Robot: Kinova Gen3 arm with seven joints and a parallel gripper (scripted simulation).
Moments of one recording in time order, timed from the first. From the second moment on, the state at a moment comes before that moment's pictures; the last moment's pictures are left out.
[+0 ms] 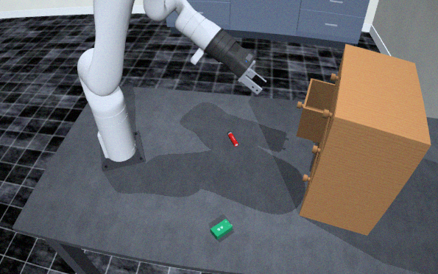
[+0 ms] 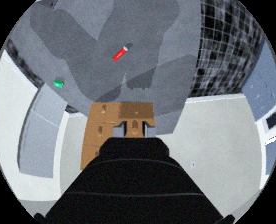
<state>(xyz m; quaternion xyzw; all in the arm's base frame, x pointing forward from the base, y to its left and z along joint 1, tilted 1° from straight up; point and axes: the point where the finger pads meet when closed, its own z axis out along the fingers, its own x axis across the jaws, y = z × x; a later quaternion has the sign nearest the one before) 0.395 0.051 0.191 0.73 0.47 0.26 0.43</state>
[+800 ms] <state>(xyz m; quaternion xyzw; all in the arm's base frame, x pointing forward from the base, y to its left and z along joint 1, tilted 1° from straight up) 0.387 0.056 0.201 0.75 0.48 0.23 0.39</state>
